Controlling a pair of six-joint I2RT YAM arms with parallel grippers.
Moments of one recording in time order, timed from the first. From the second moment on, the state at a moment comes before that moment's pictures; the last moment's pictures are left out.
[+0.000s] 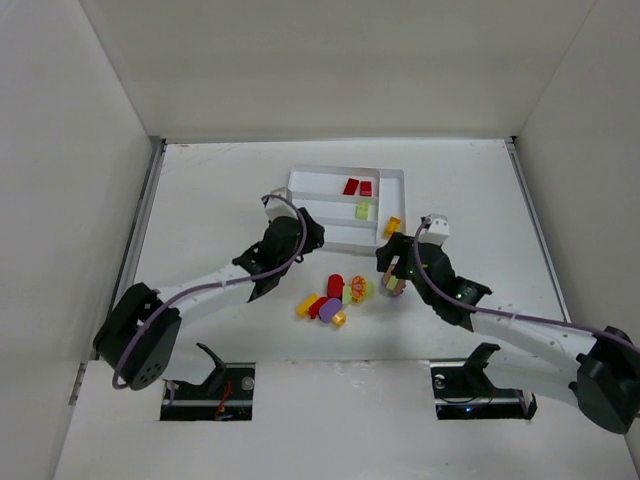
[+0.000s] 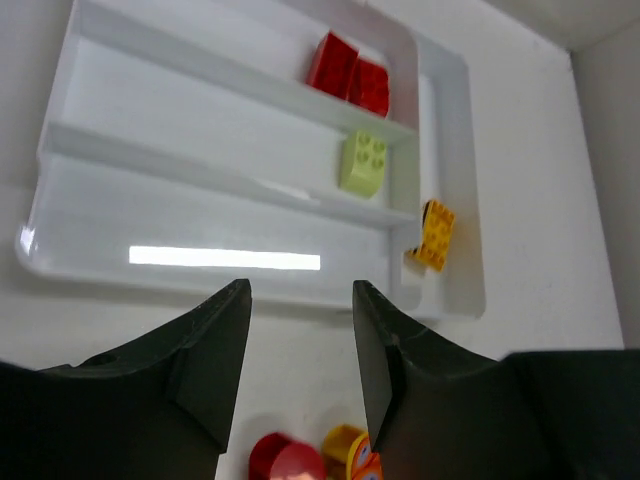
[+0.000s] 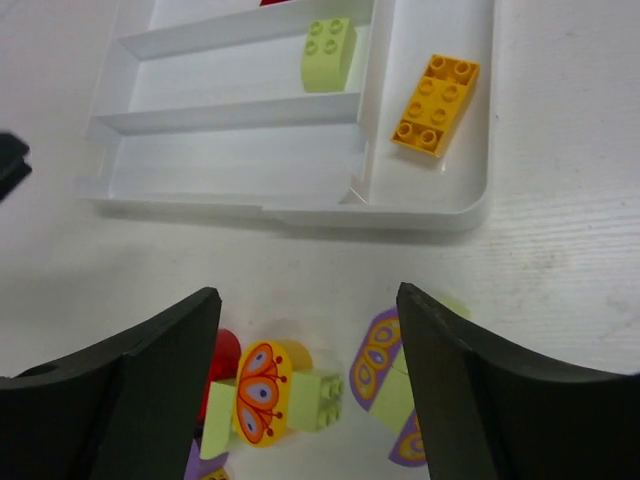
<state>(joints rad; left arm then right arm) -0.69 1.40 0.75 0.27 -0.34 -0.75 0.76 1.06 0.53 0.08 0.48 0.65</state>
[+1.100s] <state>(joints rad) -0.77 1.16 0.54 0.21 -0.15 -0.82 0.77 1.19 0.43 -0.03 0.49 0.86</state>
